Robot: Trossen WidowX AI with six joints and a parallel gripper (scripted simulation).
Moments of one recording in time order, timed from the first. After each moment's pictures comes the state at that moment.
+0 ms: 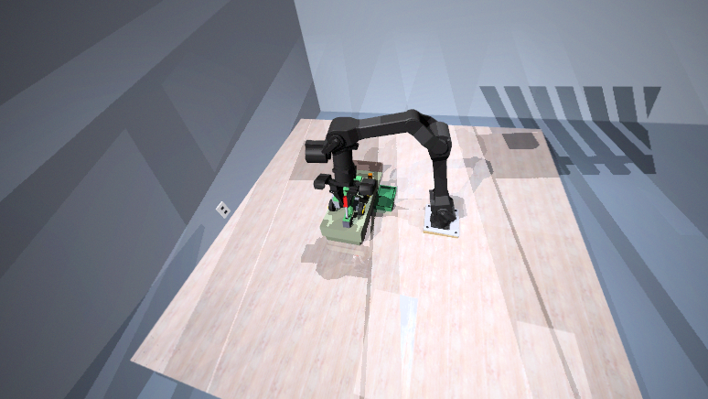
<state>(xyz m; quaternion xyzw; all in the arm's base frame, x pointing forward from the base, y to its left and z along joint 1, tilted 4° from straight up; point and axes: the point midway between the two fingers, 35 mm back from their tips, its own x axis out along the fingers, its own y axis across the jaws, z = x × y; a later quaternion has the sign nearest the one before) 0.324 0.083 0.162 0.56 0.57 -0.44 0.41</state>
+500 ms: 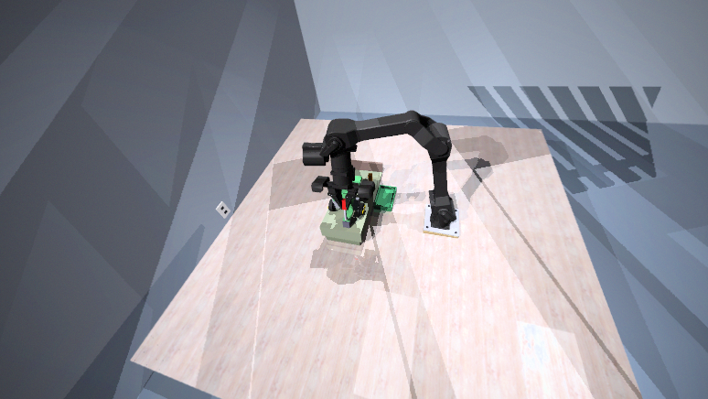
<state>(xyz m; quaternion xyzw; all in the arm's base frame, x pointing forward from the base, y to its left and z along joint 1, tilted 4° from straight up) 0.324 0.098 0.167 0.56 0.57 -0.44 0.41</state>
